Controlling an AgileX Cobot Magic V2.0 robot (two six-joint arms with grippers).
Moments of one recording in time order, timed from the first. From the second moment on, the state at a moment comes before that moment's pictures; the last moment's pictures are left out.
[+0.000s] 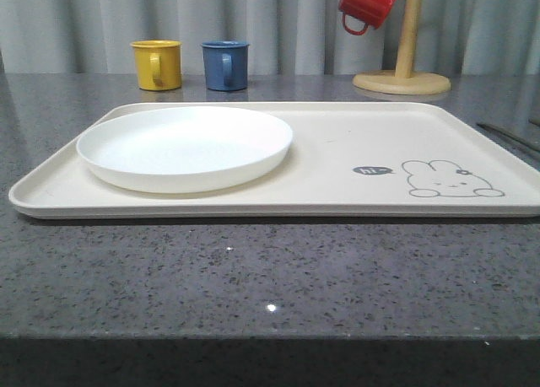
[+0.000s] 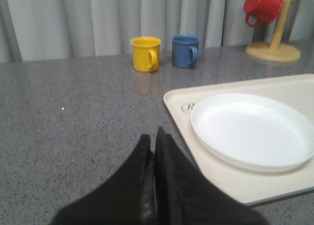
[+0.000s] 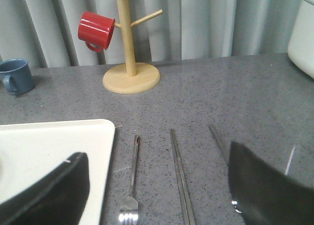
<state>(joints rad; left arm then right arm) -0.27 0.13 -0.35 0.04 0.39 -0.01 -0.05 0.40 -0.63 0.01 0.49 0.11</state>
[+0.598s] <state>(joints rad) -0.27 0.08 -0.35 0.04 0.40 -0.01 -0.05 0.40 -0.63 0.01 0.49 0.11</state>
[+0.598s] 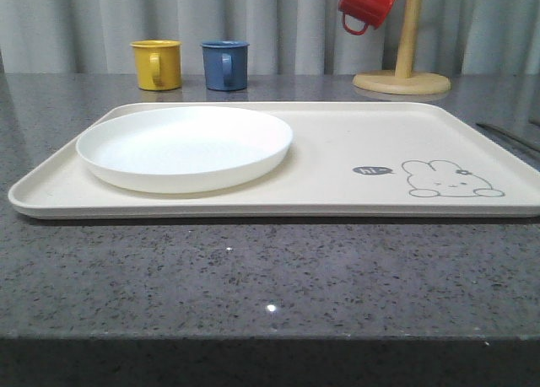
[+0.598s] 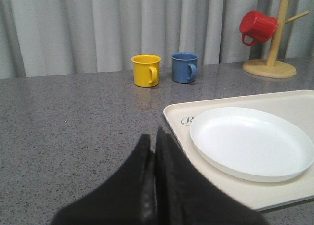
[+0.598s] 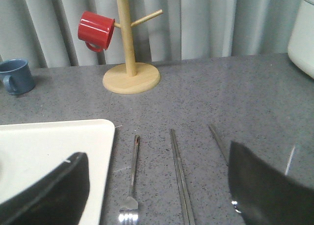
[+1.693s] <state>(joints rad) -0.27 0.08 -0.35 0.04 0.40 -0.01 0.08 1.39 -1.22 0.01 0.99 0.04</state>
